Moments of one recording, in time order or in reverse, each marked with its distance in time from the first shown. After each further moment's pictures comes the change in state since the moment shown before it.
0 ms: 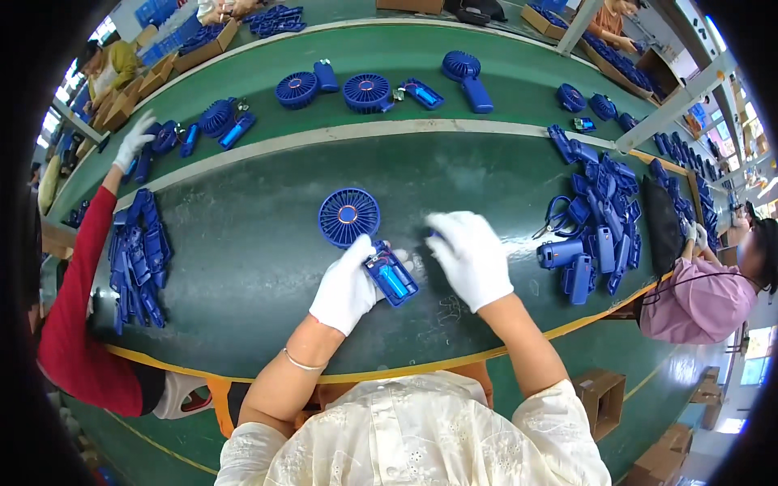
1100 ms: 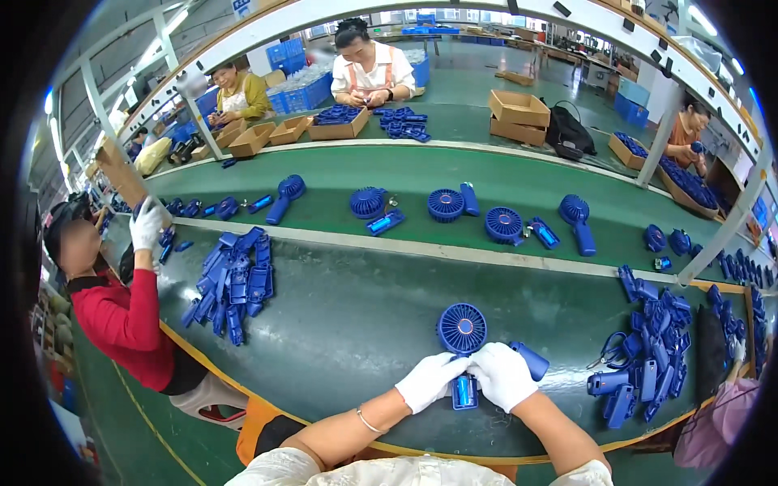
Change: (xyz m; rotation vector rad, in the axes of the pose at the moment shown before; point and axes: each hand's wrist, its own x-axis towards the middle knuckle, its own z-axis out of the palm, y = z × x) left_hand -0.004 -0.001 -0.016 0.553 -0.067 0.081; right_hand 0.011 -0.008 0.034 0.181 -0.225 -0.371
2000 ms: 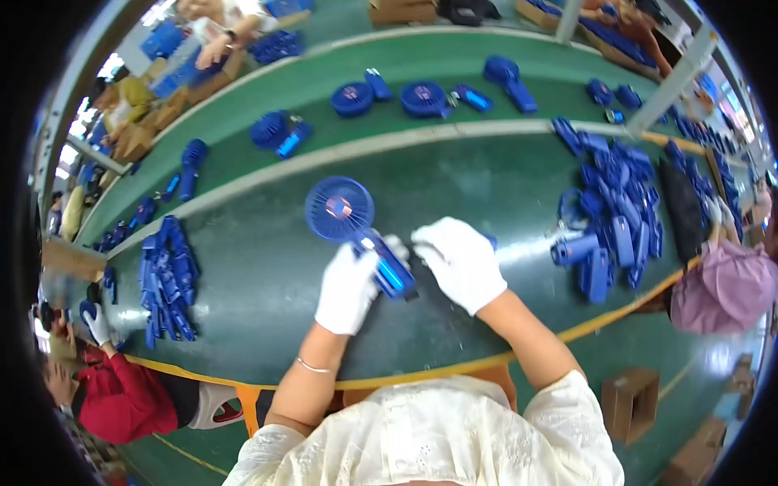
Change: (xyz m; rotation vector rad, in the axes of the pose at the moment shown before) left_hand -0.017 0.031 0.014 0.006 0.023 0.304; right_hand -0.009 -0.016 -0.023 0.028 0.338 0.240
